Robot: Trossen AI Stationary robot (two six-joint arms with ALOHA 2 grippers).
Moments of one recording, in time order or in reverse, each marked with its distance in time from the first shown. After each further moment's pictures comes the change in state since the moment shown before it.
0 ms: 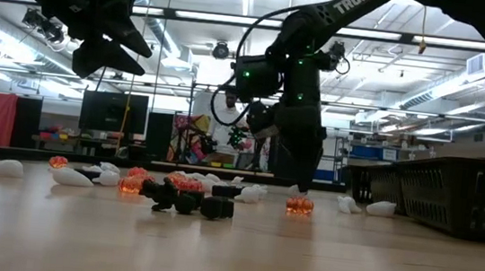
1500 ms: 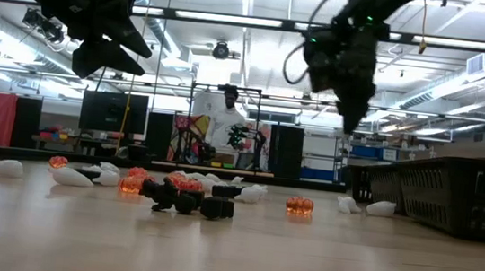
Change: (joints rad) left arm 0.000 0.000 0.000 -0.003 0.000 0.000; right arm -0.254 -0.469 -0.260 -0.053 -0.100 -0.190
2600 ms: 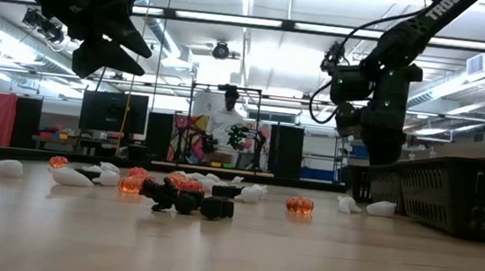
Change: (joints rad) left arm 0.000 0.000 0.000 0.000 0.000 0.000; right arm -0.080 -0.100 -0.426 0.345 0.051 0.091
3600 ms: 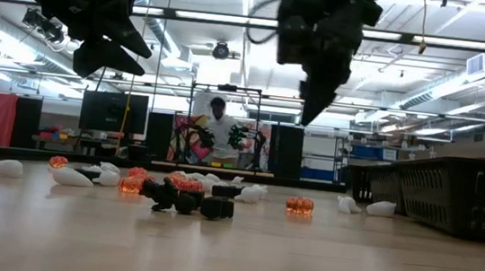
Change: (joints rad) left arm 0.000 0.000 0.000 0.000 0.000 0.026; right arm 0.396 0.165 0.457 -0.069 -0.045 0.021
